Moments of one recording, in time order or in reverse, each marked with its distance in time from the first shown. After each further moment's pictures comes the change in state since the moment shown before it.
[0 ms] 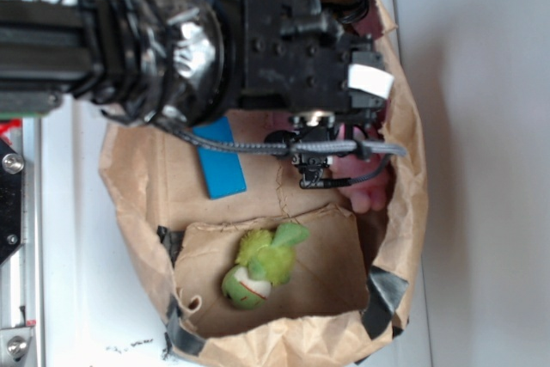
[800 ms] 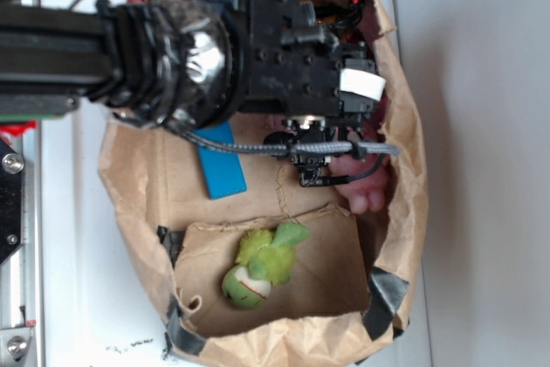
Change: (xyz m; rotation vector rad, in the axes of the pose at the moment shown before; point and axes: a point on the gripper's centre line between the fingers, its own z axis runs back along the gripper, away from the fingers) arm -0.003 -0.011 -0.008 -0.023 0.007 -0.011
